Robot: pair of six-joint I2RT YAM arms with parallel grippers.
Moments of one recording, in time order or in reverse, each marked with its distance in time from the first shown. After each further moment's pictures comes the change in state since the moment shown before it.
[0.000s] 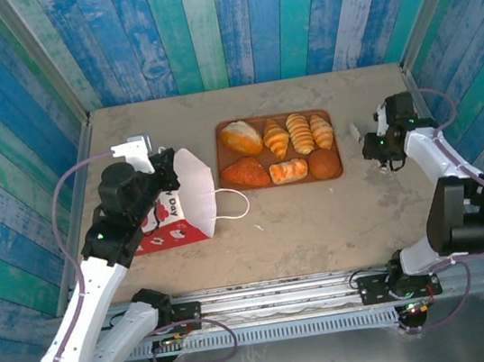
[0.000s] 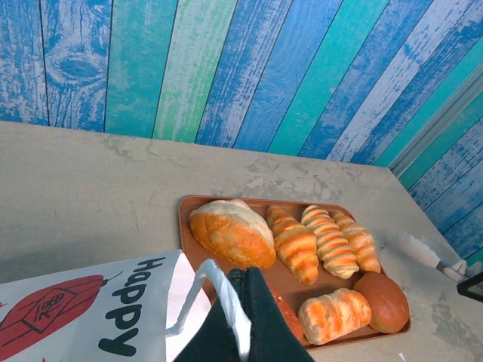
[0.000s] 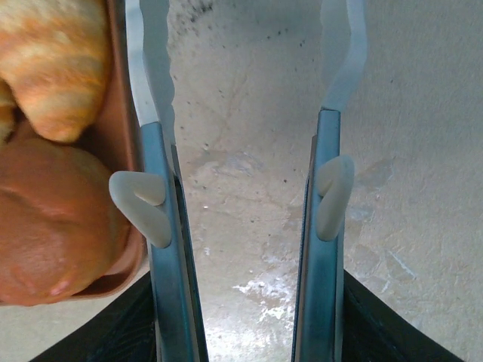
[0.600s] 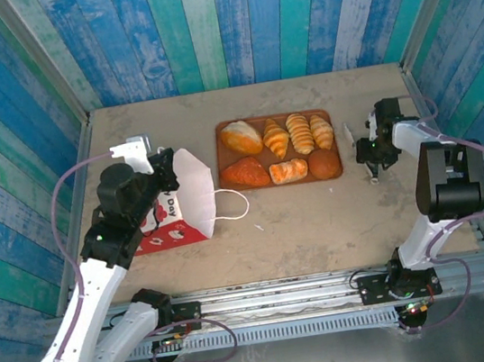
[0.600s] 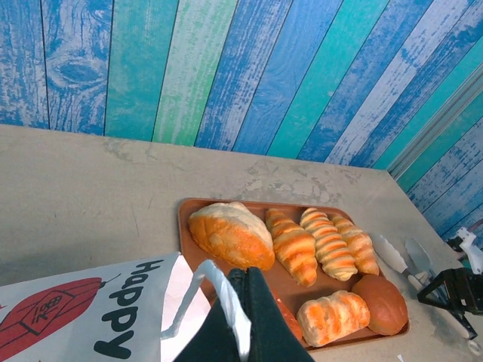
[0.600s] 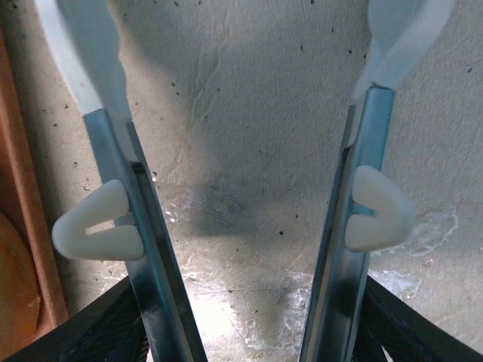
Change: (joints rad) left arm 0.000 -0.011 0.000 -0.001 -0.002 0.000; right arm 0.000 0.244 0.041 0.080 0.016 -0.018
